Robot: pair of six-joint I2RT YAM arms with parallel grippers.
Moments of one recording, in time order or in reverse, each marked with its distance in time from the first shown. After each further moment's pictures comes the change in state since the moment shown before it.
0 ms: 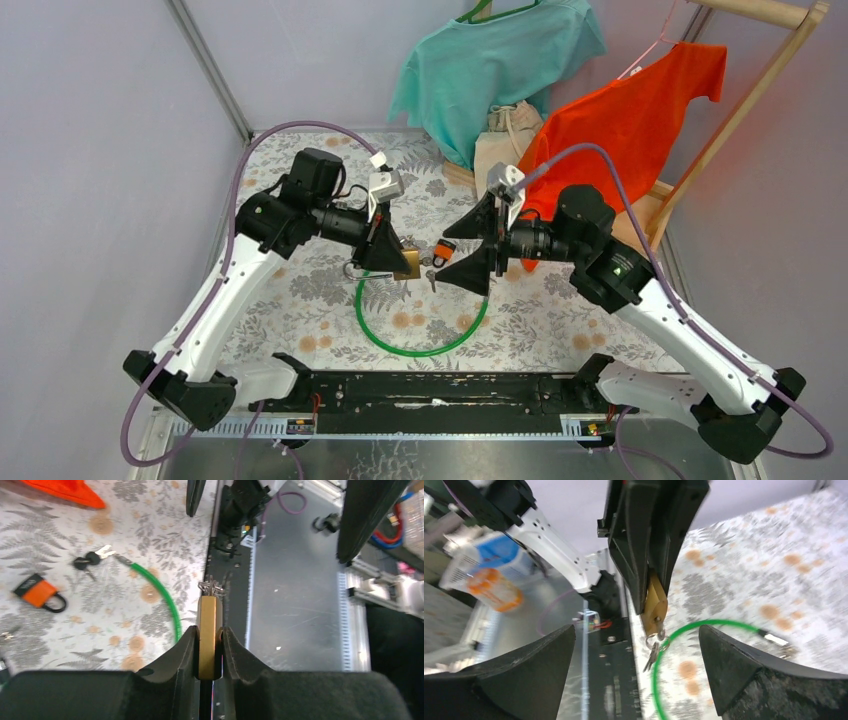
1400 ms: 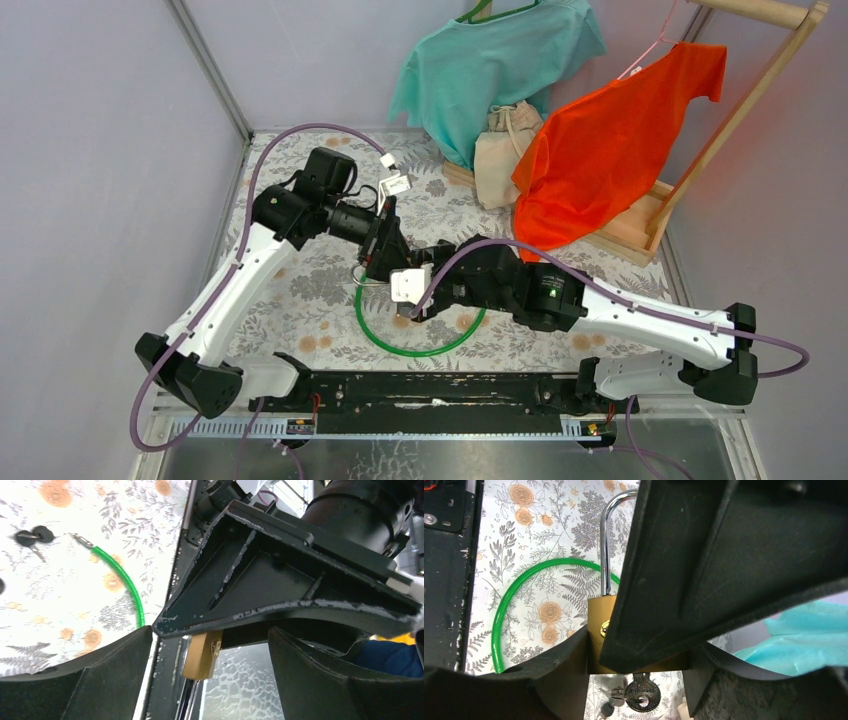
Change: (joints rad) left arm 0.001 0.074 -0.014 0.000 0.095 -0.175; right arm 0.500 0.203 0.100 -0.225 0.751 -1.005
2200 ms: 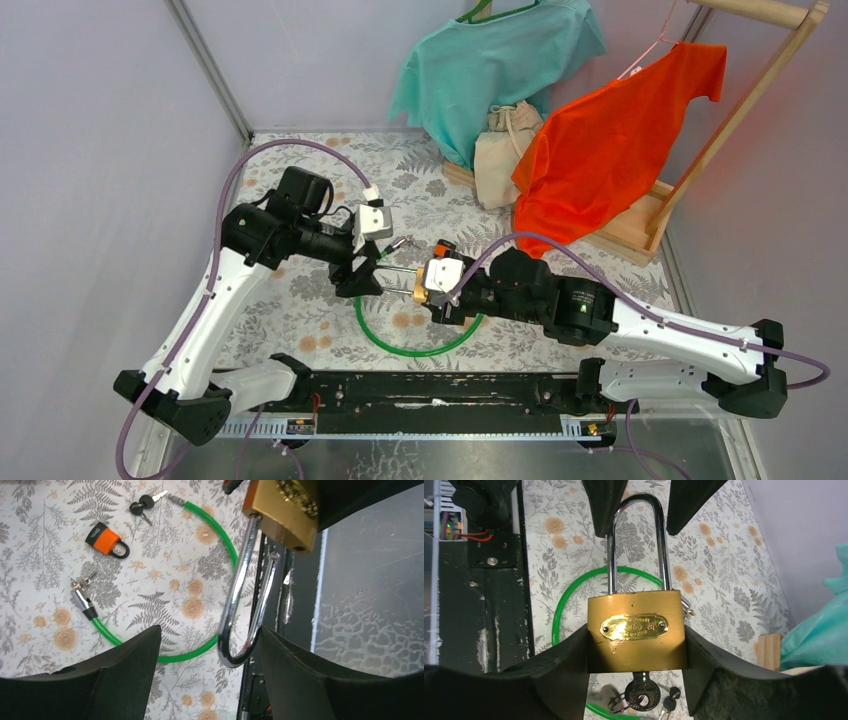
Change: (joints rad) left arm 0.036 -0.138 -0.017 -0.239 -0.306 0.608; right arm 0.003 -0.177 -0.170 0.064 0.000 0.314
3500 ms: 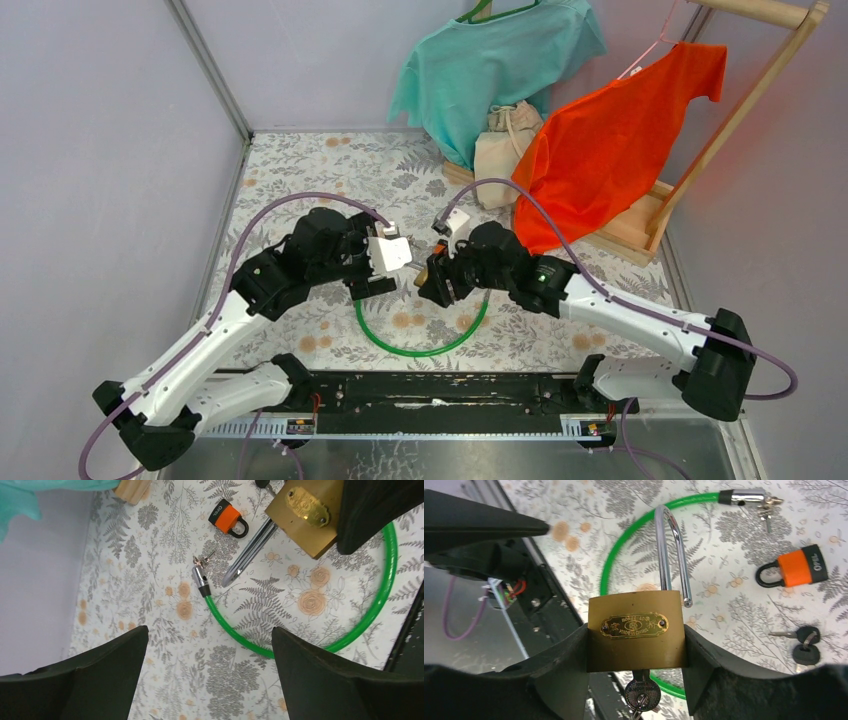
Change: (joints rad) left arm -0.279 -0.211 -0.354 0.489 -0.658 0.036; right arm -0.293 0.161 -0.114 0.104 -0.218 0.709
